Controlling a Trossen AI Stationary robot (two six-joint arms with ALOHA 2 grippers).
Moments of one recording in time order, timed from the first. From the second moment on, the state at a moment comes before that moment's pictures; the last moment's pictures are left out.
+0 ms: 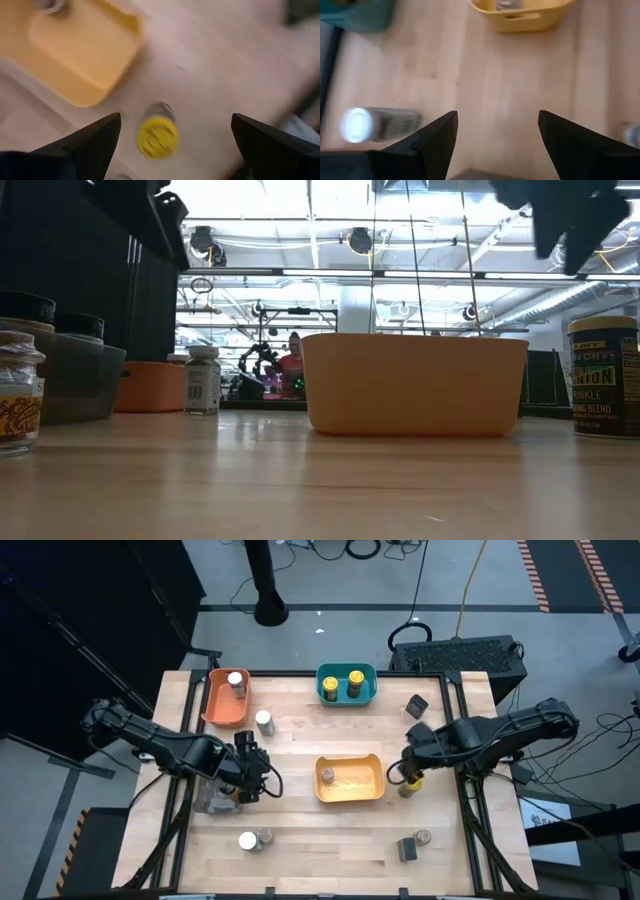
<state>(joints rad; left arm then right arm) -0.35 1.28 1.09 -0.95 -0.38 -0.34 0.27 1.24 1.21 -1.41 0.20 1.20</state>
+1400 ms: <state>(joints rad) -0.35 1.28 1.09 -0.96 -0.74 -0.33 0.21 1.39 1.12 -1.33 -0.08 1.40</state>
